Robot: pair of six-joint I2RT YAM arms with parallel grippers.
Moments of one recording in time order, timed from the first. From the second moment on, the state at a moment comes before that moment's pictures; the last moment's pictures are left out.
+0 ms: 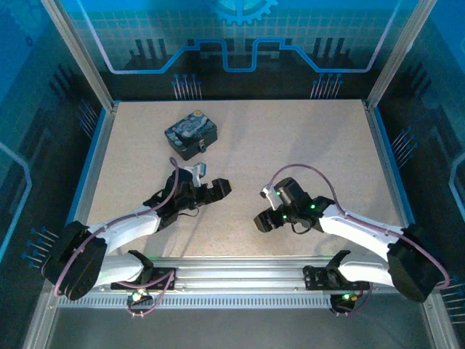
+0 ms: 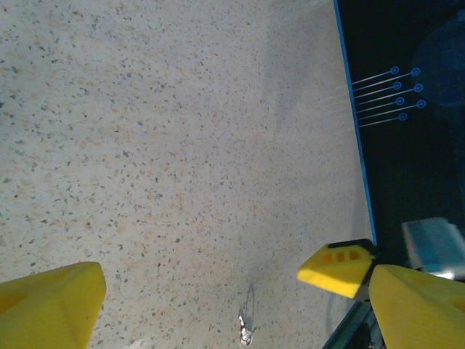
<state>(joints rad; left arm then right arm) -0.53 1.23 0.48 0.26 0.32 -0.92 0.71 1.20 0.59 -0.38 -0.20 0.19</state>
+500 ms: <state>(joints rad) -0.53 1.24 0.47 0.27 0.32 -0.93 0.74 1.32 0.59 -0.38 -0.22 0.19</state>
